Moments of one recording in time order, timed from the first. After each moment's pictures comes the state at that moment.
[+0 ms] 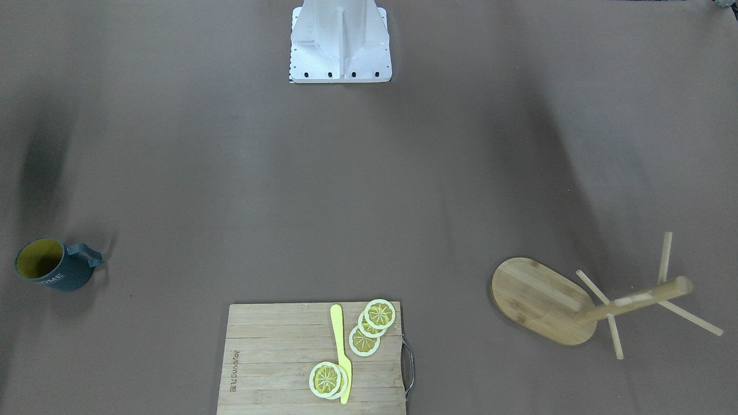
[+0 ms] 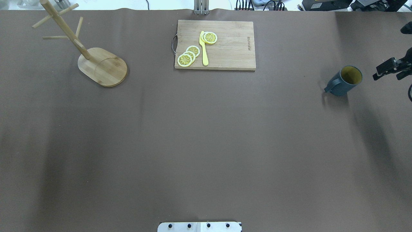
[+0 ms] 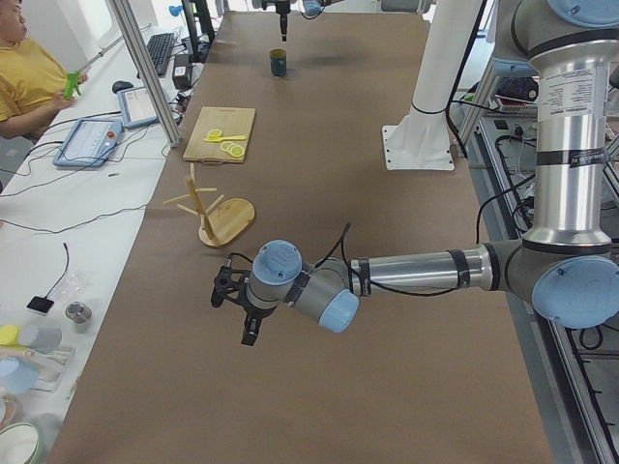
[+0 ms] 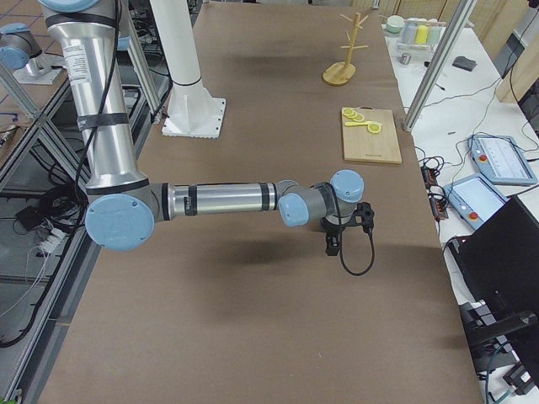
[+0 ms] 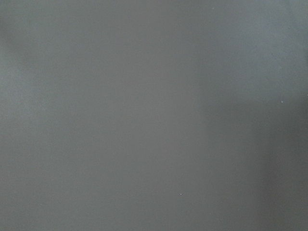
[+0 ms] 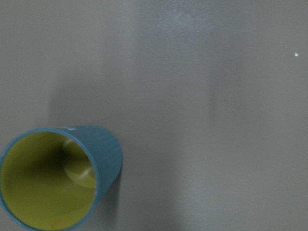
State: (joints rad) left arm -1.51 -1.50 -1.50 -2.22 -2.32 -0.31; right arm 1.26 -1.37 1.46 -1.31 2.36 0.40
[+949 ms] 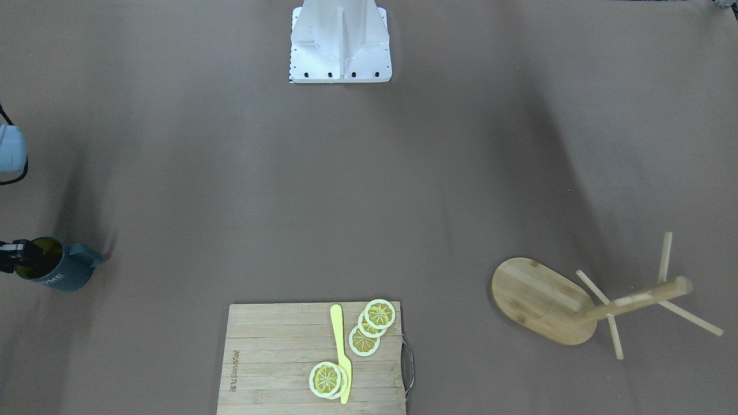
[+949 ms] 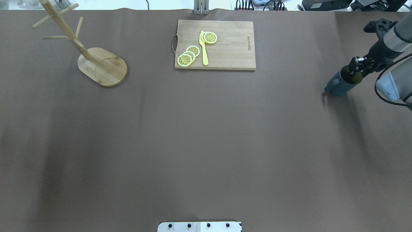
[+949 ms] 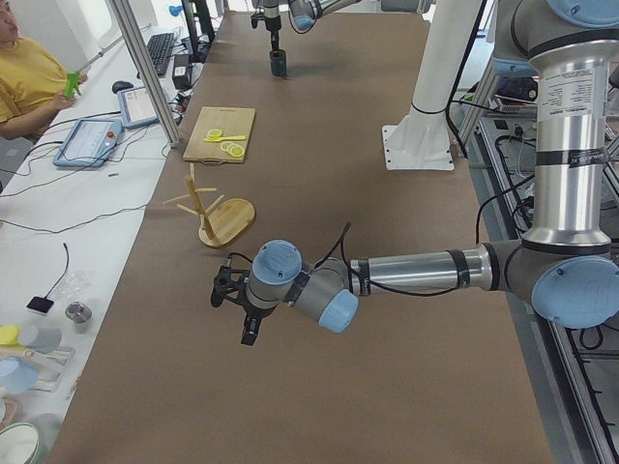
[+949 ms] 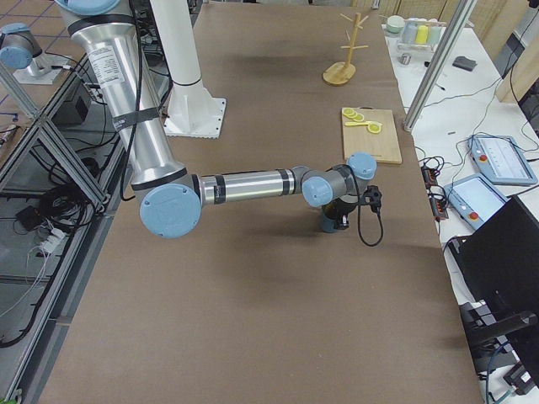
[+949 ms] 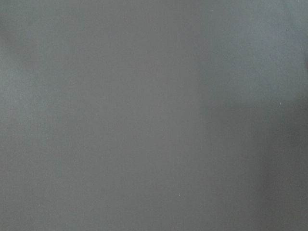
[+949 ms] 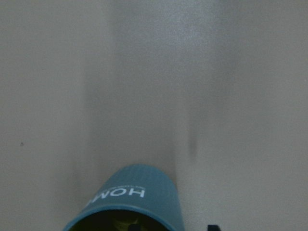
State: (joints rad) left arm -1.51 -1.50 -1.50 -2.22 -2.31 -0.31; right arm 1.18 -1.25 1.35 -1.30 2.34 0.50
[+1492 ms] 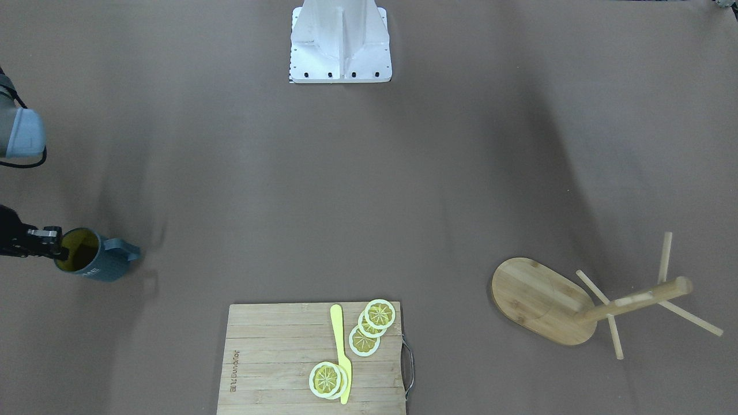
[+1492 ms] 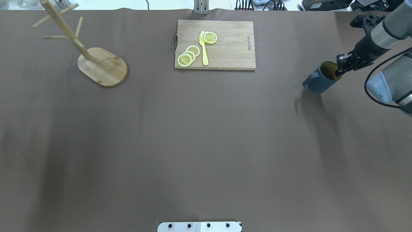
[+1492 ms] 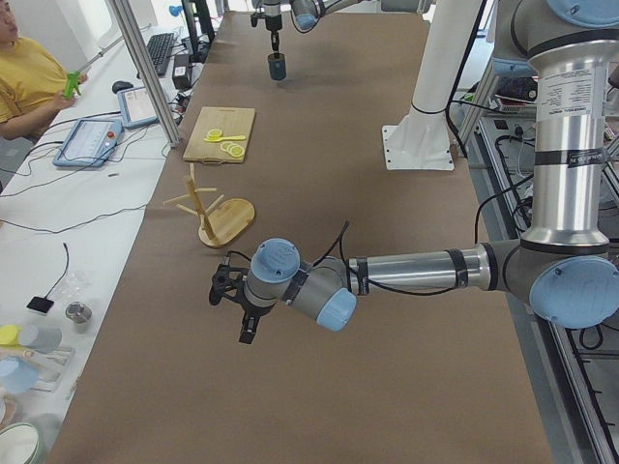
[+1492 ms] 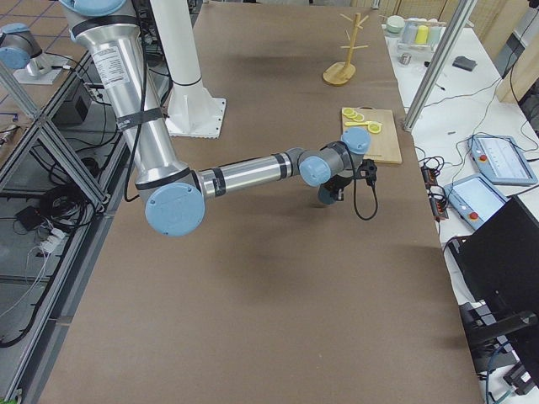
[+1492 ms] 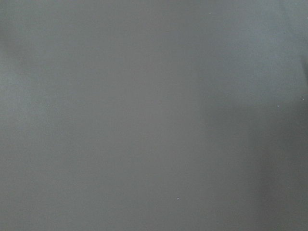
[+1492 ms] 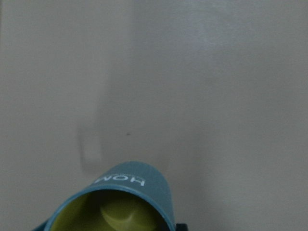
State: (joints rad) left arm -1.51 -1.51 -1.50 -2.22 -2.31 -0.31; right arm 1.11 -1.24 1.51 -1.31 2.38 0.64
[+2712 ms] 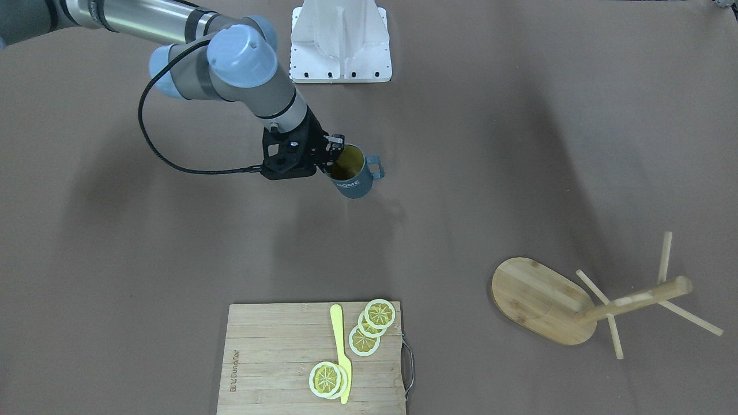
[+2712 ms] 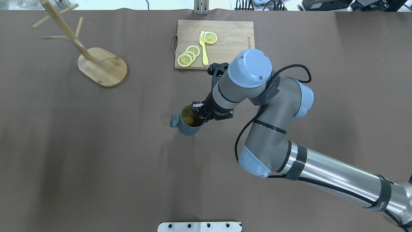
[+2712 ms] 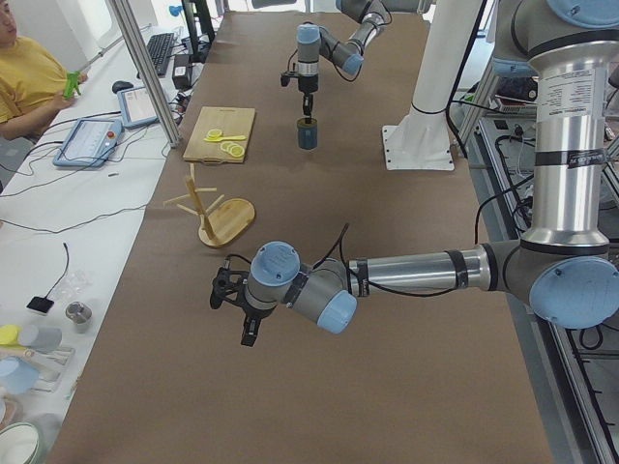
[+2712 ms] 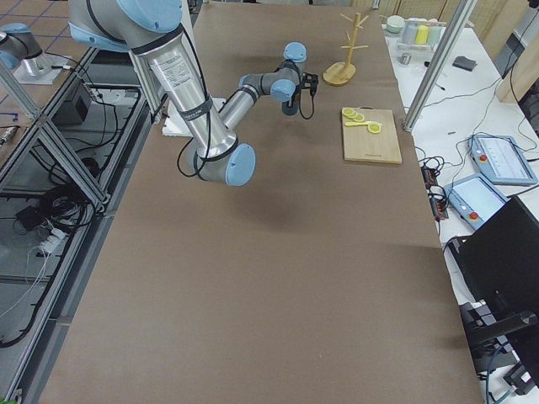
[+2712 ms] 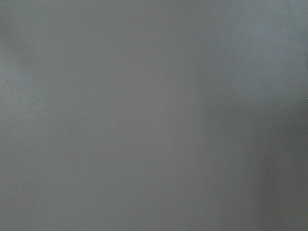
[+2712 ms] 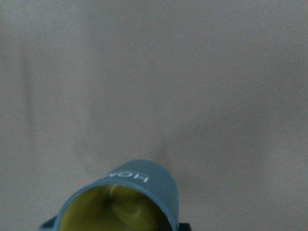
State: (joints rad) left arm -1.51 -1.51 -1.49 -2.21 -2.32 -0.32; right arm 0.54 -0.86 1.62 -1.31 2.02 1.36
